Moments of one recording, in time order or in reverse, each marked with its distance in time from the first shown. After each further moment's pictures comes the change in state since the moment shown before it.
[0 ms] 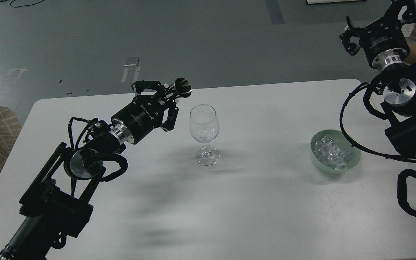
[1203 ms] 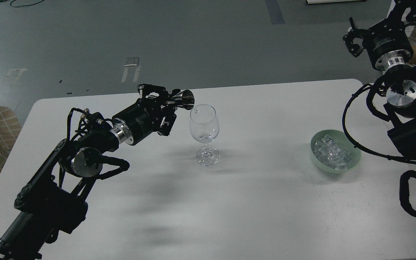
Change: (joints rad) left arm -0.039 0.051 0.054 -0.001 0.181 -0.009 0.031; right arm -0.011 -0.010 0.008 0.001 0.001 0.002 0.000
